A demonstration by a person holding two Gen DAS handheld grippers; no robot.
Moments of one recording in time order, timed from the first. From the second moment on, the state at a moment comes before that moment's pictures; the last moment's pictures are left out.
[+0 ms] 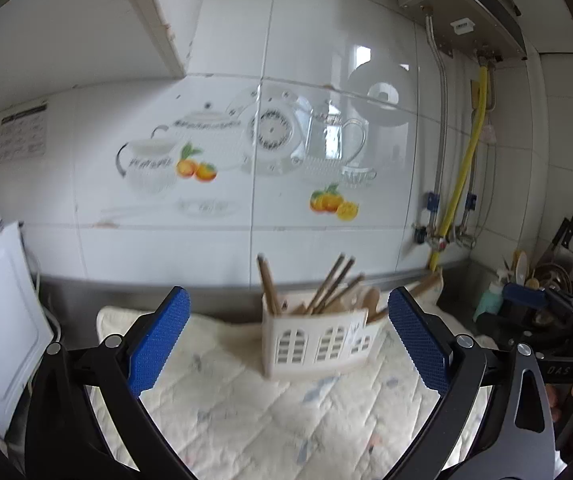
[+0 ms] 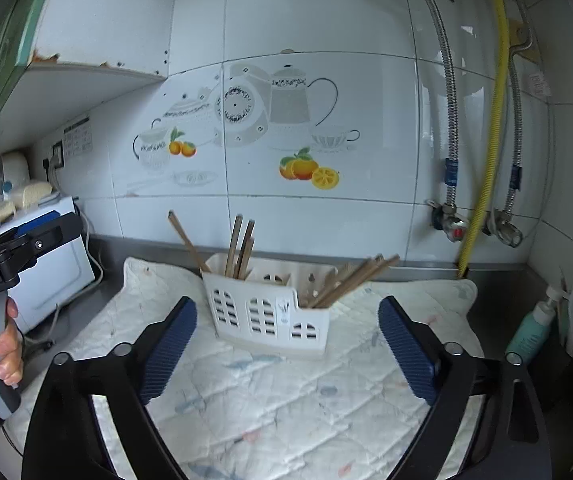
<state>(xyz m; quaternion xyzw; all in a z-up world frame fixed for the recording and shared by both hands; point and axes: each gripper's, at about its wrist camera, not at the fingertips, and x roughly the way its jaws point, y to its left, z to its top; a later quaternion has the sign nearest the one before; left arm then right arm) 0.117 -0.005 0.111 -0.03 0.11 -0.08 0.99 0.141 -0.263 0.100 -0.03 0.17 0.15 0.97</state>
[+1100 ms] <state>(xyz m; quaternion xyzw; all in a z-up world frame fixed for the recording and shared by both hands) 0.031 -0.009 0.015 0.01 0.20 -0.01 0.98 0.038 -0.248 0.009 -0.06 0.22 0.11 0.97</state>
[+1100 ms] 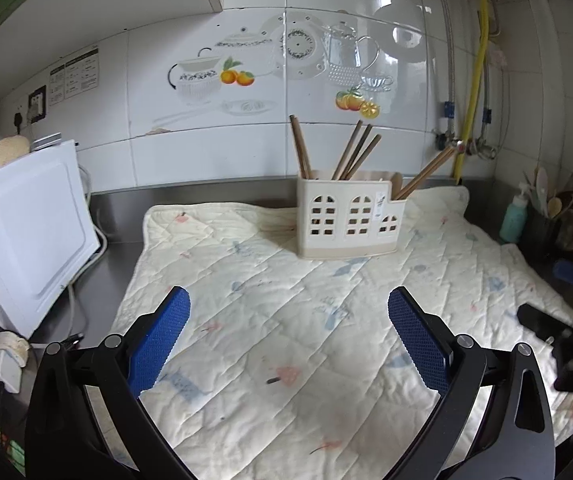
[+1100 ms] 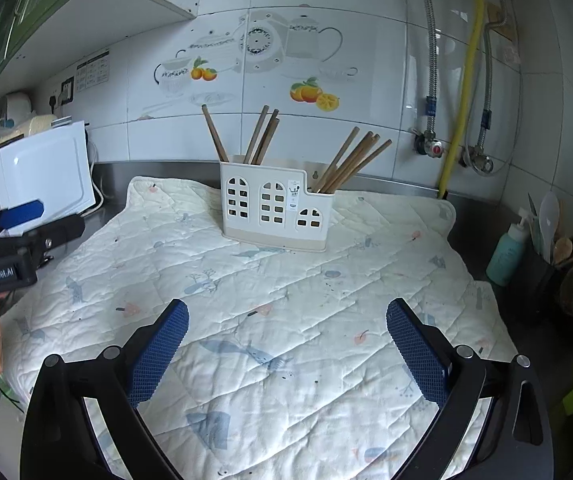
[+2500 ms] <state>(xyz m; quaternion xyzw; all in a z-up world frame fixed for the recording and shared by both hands) 0.031 0.000 -0.009 0.00 0.23 -0.01 0.97 0.045 -0.258 0.003 -0.02 0.24 0.12 0.96</state>
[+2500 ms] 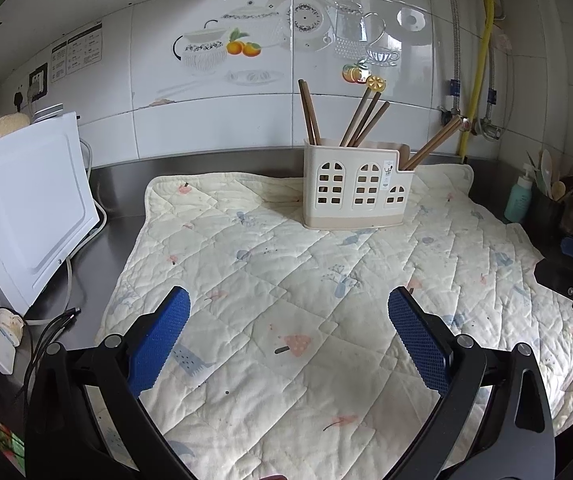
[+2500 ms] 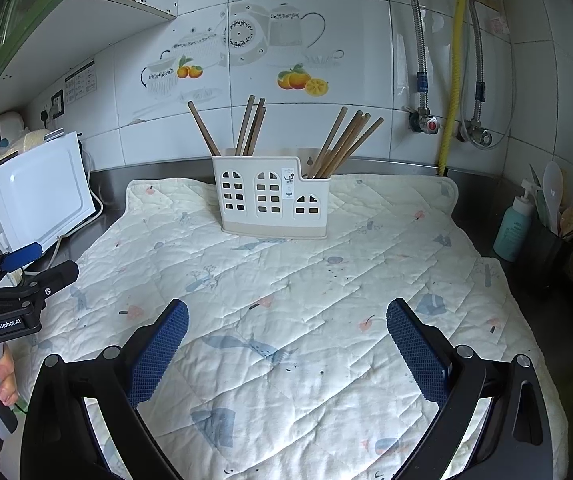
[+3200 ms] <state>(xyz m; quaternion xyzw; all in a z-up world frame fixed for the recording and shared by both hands) 0.033 -0.001 -0.013 0.00 0.24 -0.01 0.97 0.047 -0.258 0.003 -0.02 0.25 0.12 0.96</state>
